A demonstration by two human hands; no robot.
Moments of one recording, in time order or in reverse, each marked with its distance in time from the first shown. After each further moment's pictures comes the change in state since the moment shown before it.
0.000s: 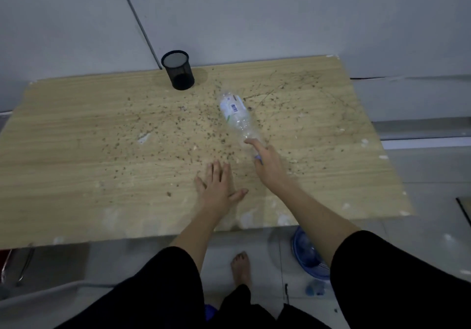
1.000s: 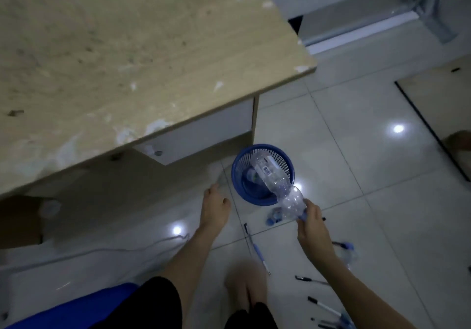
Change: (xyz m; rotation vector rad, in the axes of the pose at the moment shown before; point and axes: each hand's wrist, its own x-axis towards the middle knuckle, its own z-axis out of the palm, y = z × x) left_hand -0.095 0.147 0.329 -0.434 -0.249 -0.082; right_hand -0.399 0.355 0.050 0.006 0.097 0.621
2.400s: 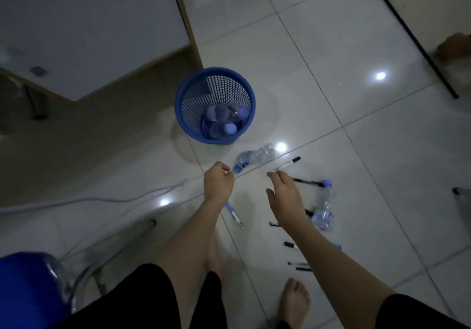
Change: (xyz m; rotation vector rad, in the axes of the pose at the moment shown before) left_hand -0.029 -0.047 0.226 -0.064 -0.057 -0.116; right_hand -0.042 0.165 0.087 -0.205 -0.102 0.026
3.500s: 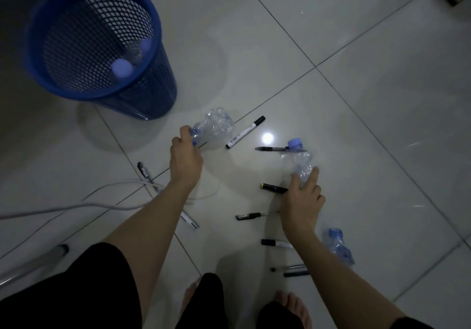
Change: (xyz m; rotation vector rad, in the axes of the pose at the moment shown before) left_hand 0.101 -0.081 0.182 0.291 0.131 0.460; right_hand -0.010 0.211 0.163 -0.205 0.233 0.530
